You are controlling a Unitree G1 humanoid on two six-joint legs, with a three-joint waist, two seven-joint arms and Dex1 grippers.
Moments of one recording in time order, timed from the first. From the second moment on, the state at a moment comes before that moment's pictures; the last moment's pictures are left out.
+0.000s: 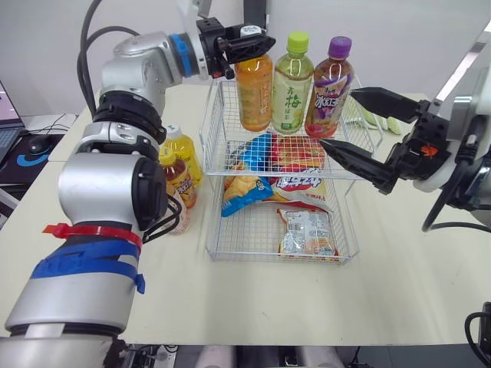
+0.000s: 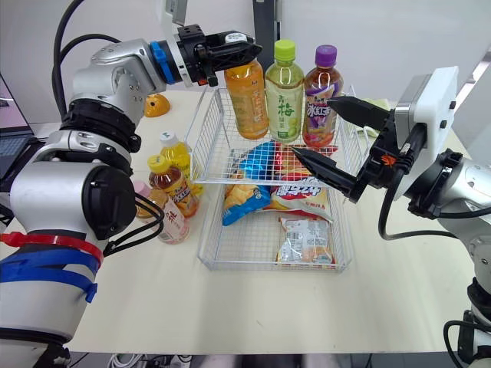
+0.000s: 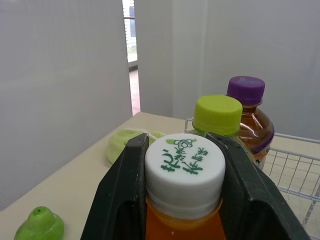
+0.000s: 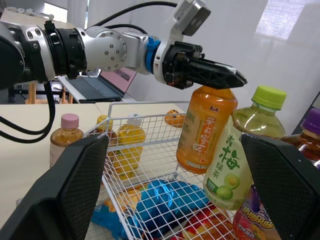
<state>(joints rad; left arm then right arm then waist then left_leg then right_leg) -1.64 0.42 0.12 1.25 -0.20 0.15 -1.18 -0.56 -0.83 -0.30 -0.69 0.99 0.78 0.49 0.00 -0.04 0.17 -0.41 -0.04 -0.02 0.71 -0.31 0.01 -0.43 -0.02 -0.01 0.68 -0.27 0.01</state>
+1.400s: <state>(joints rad) 0.17 0.54 0.90 -0.38 -0.63 0.59 -0.71 -0.73 -0.66 0.02 -0.47 1.01 0.67 0.99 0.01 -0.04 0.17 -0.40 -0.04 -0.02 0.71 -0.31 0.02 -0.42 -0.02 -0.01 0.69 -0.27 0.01</state>
